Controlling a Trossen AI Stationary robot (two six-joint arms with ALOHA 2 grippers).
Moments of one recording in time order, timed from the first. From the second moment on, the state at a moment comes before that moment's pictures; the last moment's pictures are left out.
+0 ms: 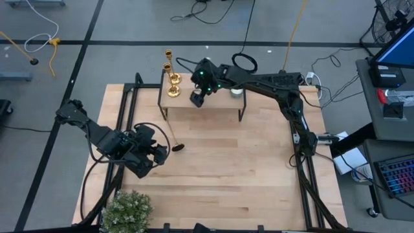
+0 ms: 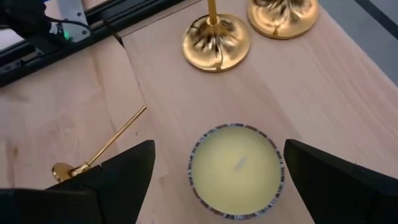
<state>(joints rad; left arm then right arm) -0.57 1.31 1.38 -1.38 -0.60 -1.60 -0.39 2.15 2.18 -0.84 -0.10 0.14</state>
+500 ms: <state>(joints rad) -0.57 1.31 1.38 -1.37 -0.60 -1.60 -0.39 2.18 2.15 -0.86 -0.08 0.14</state>
